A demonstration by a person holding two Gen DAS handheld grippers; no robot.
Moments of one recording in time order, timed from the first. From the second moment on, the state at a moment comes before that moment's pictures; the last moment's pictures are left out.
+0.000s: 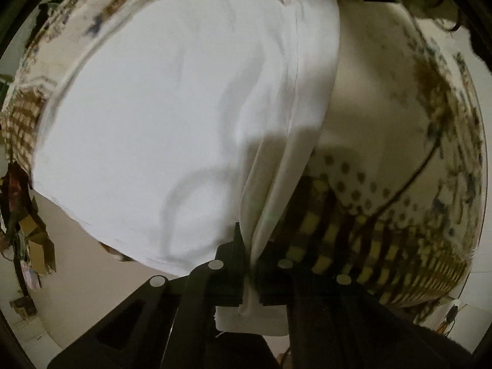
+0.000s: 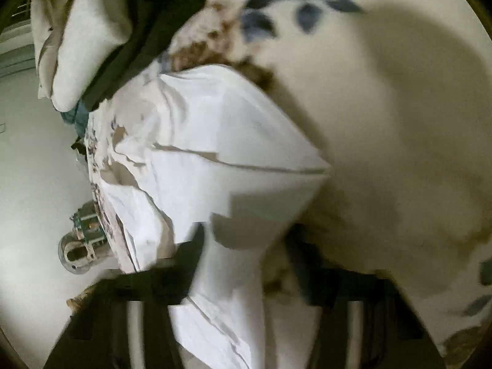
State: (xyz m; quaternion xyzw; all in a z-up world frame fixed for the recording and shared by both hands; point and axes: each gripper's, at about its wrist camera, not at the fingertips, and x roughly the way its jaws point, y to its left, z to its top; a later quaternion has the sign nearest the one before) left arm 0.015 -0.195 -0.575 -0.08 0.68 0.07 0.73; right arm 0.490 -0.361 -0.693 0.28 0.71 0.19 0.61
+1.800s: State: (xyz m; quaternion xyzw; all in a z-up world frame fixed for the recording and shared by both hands) left arm 0.129 0.121 -0.499 -0.28 0.59 0.07 0.75; right arm 0.387 -0.156 -0.597 0.14 0.73 0.16 0.65
